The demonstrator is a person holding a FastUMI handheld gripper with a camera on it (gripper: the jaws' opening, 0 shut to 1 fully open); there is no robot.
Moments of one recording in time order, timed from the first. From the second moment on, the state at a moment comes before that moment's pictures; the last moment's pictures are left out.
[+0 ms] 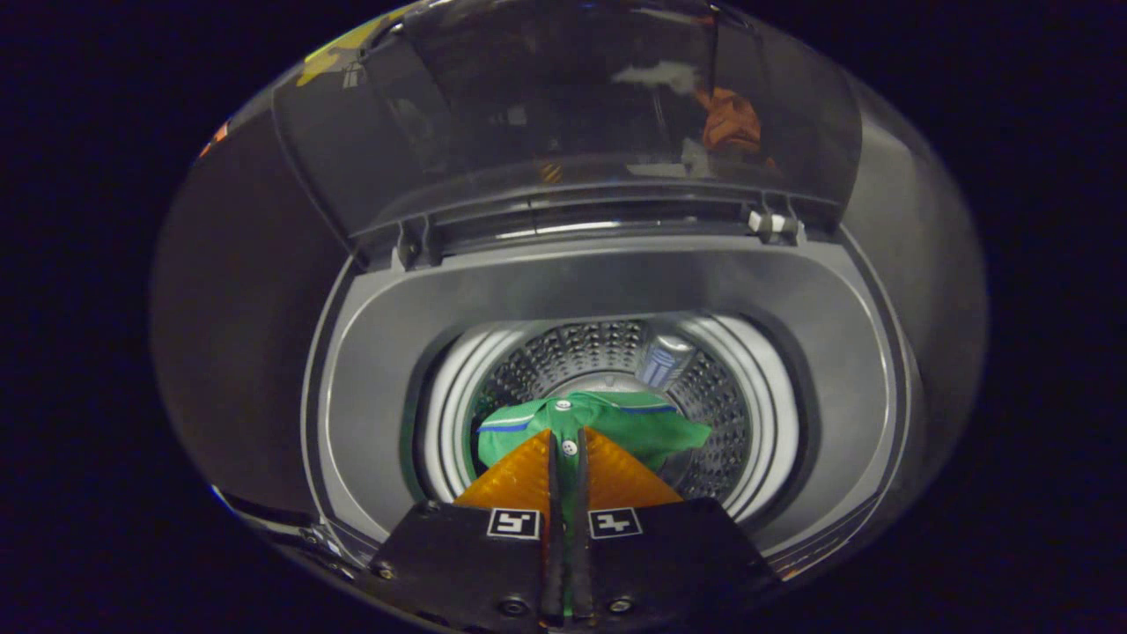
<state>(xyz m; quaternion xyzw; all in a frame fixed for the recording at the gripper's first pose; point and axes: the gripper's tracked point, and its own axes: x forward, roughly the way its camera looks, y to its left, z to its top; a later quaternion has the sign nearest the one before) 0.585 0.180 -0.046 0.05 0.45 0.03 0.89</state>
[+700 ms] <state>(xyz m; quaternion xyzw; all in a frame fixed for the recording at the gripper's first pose) 0.567 0.173 -0.052 0.06 0.49 -0.01 0.87</state>
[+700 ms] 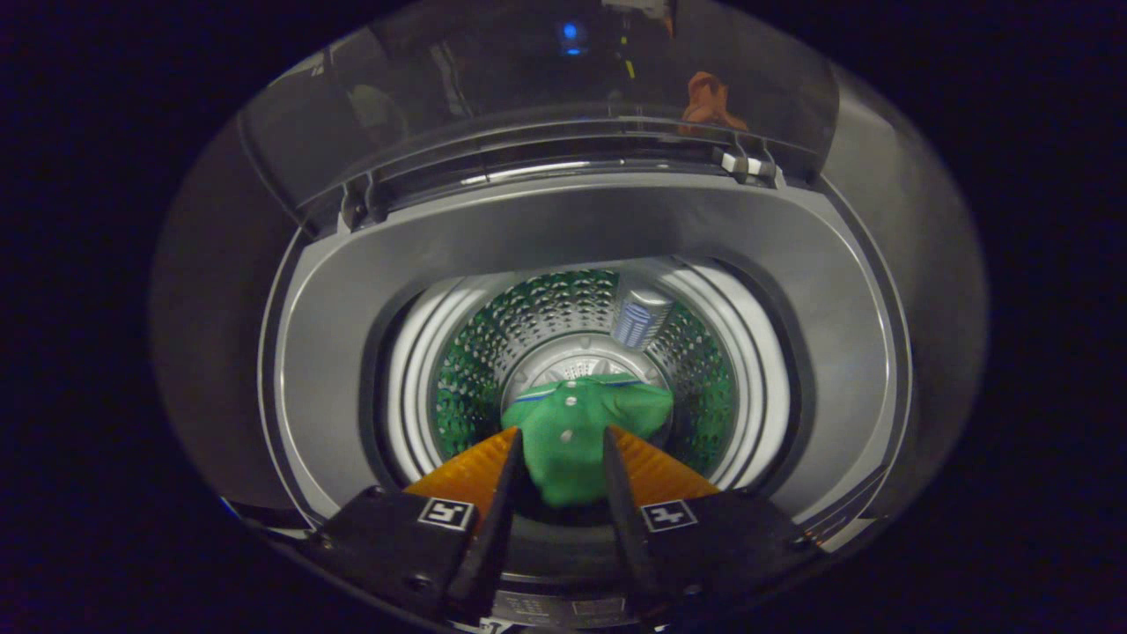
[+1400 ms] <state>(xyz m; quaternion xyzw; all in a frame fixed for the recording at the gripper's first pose) 0.584 0.169 0.015 0.01 0.39 0.01 0.92</state>
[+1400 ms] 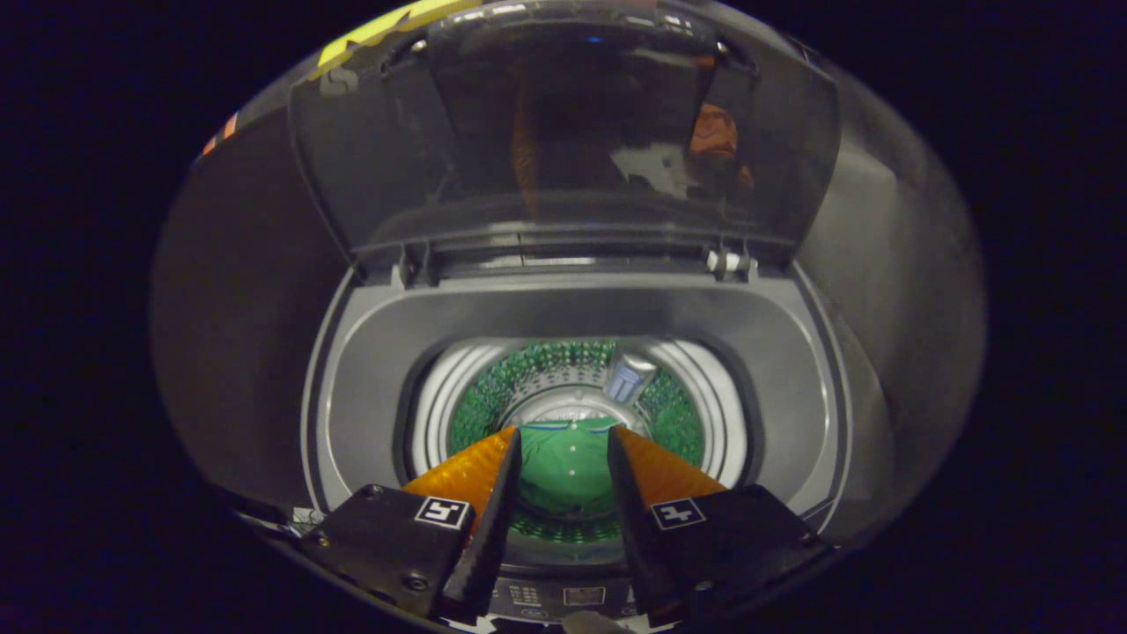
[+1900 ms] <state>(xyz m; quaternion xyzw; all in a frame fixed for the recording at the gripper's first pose) 0.607 0.179 0.162 0.00 0.24 0.03 0.97</state>
